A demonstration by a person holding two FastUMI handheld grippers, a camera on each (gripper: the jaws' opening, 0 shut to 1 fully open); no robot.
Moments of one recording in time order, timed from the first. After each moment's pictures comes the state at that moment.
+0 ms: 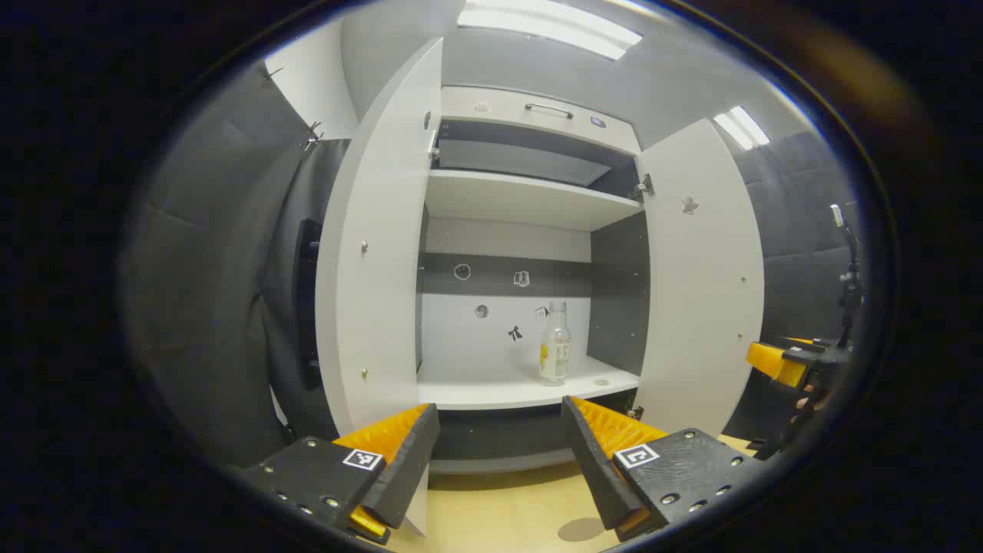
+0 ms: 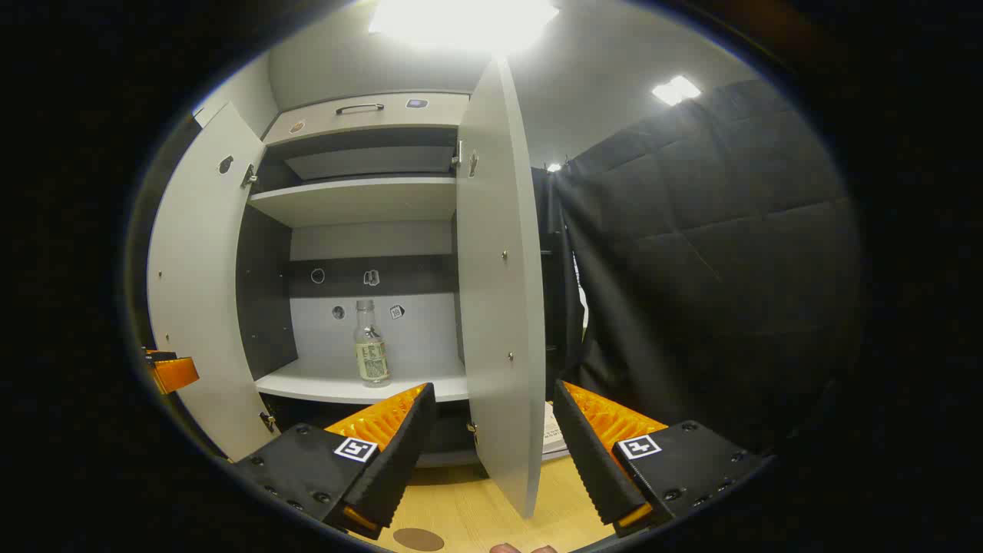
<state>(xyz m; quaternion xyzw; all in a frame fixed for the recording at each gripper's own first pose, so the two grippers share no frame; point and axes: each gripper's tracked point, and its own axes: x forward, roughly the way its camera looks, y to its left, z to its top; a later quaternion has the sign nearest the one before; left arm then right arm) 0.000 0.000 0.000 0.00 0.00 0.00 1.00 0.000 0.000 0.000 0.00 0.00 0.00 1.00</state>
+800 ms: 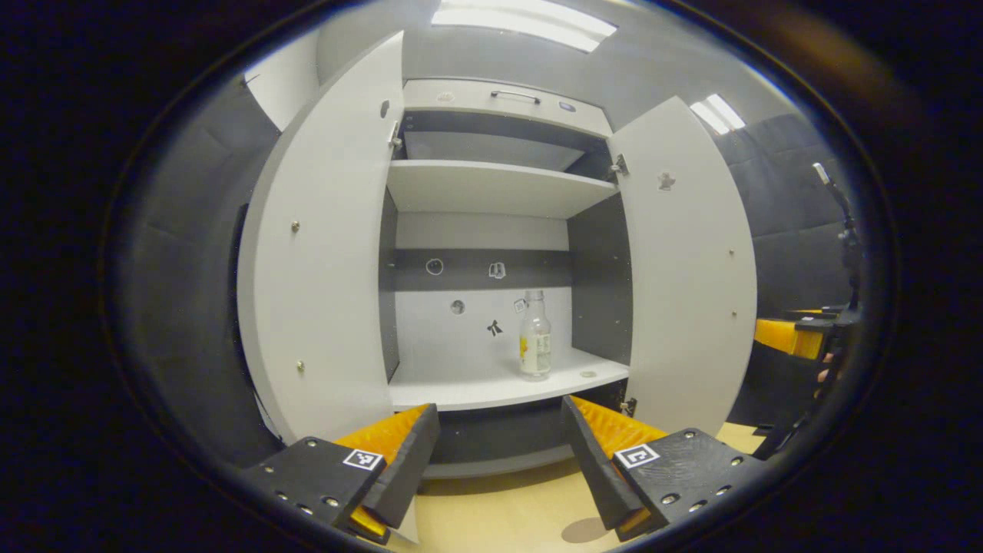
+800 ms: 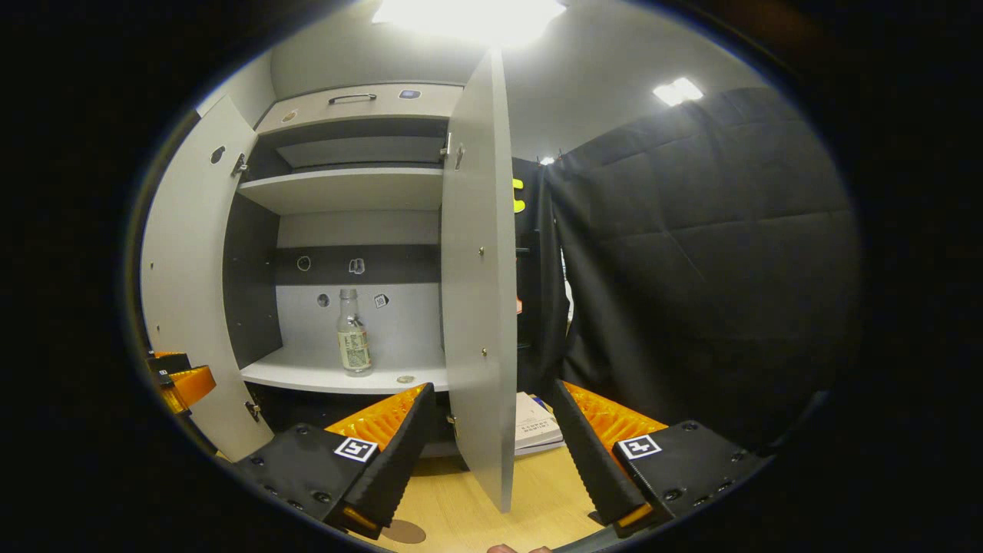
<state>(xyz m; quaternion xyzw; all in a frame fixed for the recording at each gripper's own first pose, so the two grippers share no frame) 0.034 -0.035 -0.020 0.03 0.01 -0.04 1.00 -0.005 -0.027 0.003 -0.02 0.02 -0.03 1.00</state>
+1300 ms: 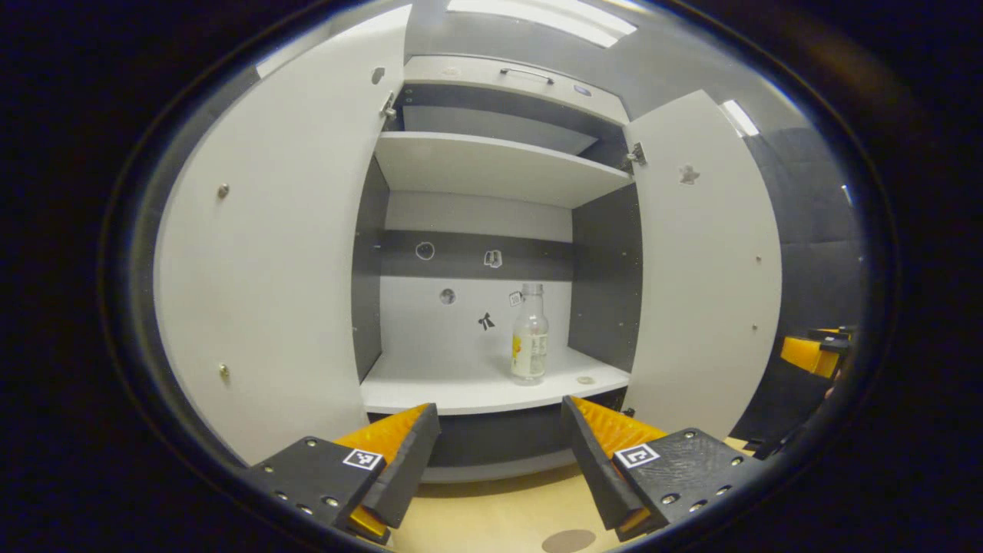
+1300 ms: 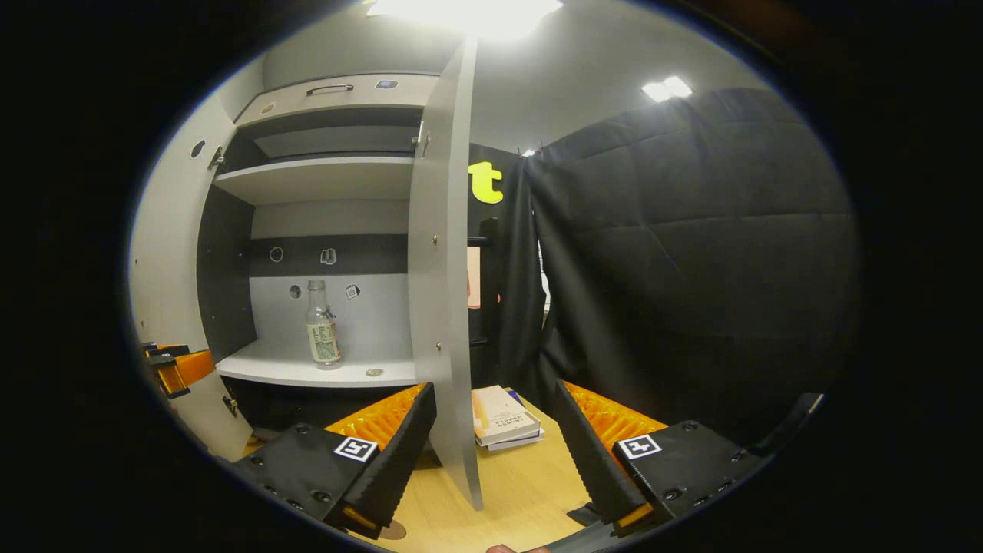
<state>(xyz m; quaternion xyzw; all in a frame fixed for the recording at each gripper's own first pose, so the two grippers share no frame) 0.098 -0.047 -0.021 0.00 0.02 -0.04 1.00 0.002 -0.060 0.001 -0.02 0.03 -0.07 1.00</state>
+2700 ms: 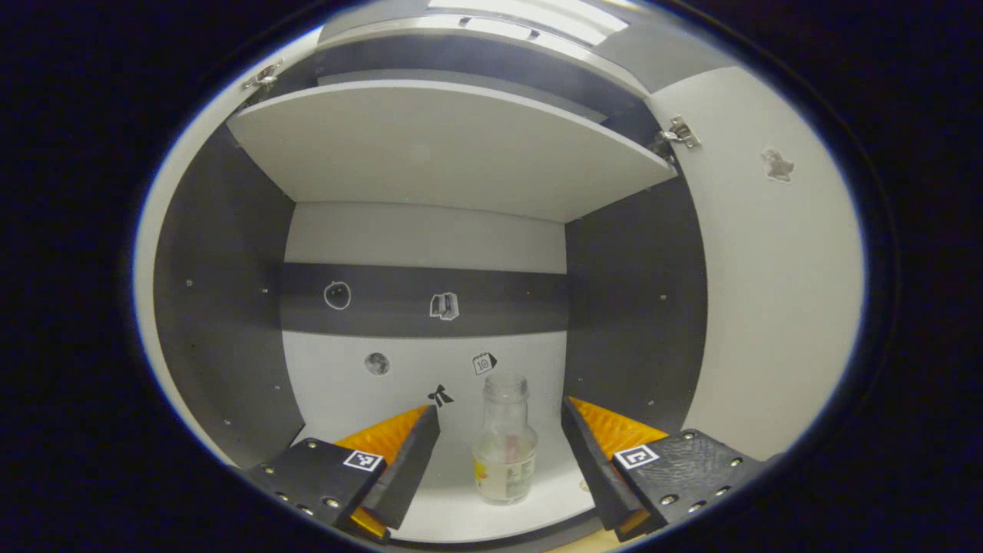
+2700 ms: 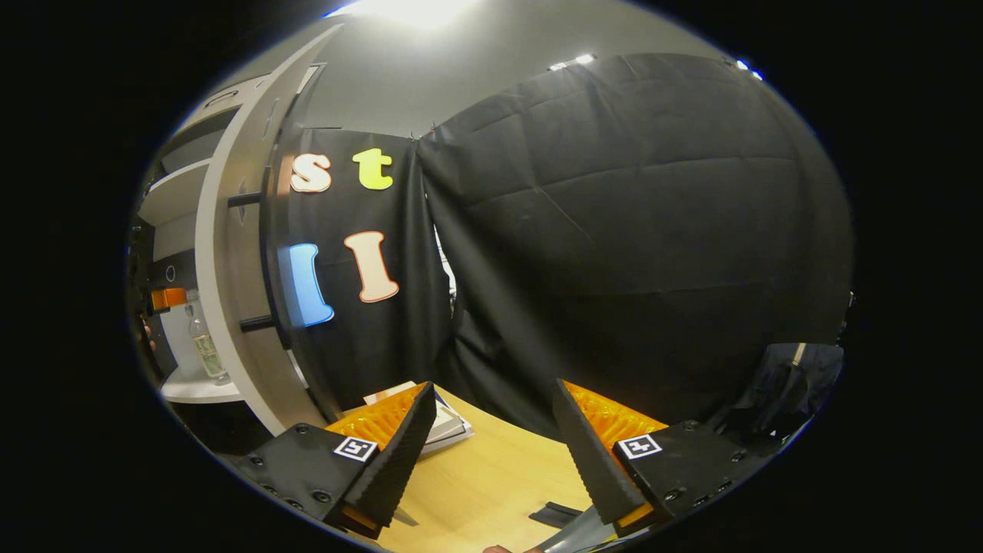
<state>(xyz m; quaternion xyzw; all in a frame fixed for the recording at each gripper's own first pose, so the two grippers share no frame) 0.329 -0.113 0.037 0.03 -0.01 -0.09 1.00 0.032 -0.193 -0.050 0.06 0.05 -0.24 0.97</state>
